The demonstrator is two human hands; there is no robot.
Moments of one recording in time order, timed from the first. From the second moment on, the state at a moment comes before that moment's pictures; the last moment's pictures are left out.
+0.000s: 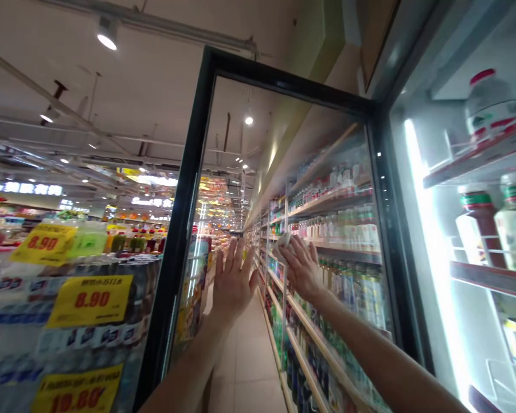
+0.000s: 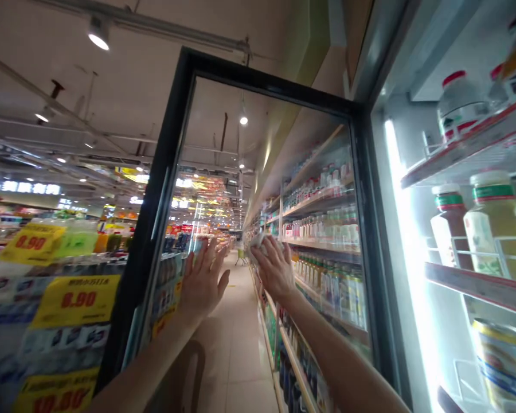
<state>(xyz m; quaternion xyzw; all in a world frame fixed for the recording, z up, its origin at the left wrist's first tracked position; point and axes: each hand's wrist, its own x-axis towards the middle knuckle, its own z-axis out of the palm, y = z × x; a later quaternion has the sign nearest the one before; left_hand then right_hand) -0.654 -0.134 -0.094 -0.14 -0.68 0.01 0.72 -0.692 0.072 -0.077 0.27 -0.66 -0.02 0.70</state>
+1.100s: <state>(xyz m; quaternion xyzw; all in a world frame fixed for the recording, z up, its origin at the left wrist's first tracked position) -0.651 -0.166 -0.084 -0.10 -0.69 -0.04 0.72 -0.689 0.073 -0.112 0.28 -0.67 -0.01 0.69</state>
